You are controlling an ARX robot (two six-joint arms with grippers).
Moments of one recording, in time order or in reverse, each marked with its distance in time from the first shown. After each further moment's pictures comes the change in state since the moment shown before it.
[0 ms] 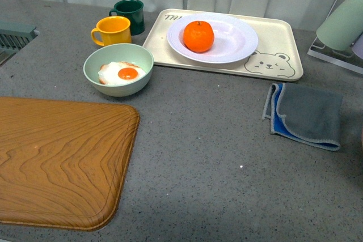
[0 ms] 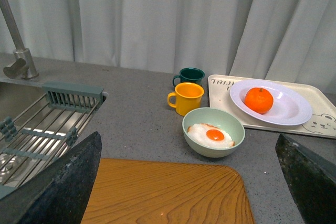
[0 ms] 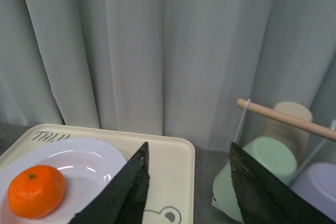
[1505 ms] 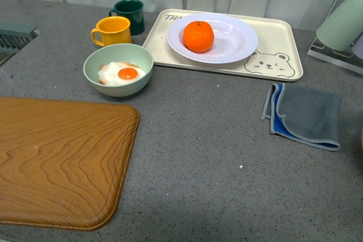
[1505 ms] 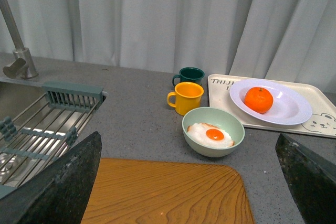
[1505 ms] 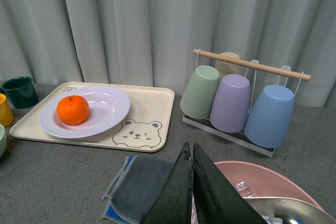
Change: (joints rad) left arm 0.000 0.000 0.000 0.000 0.000 0.000; right arm -0.118 -1.237 -0.814 -0.444 -0.119 0.010
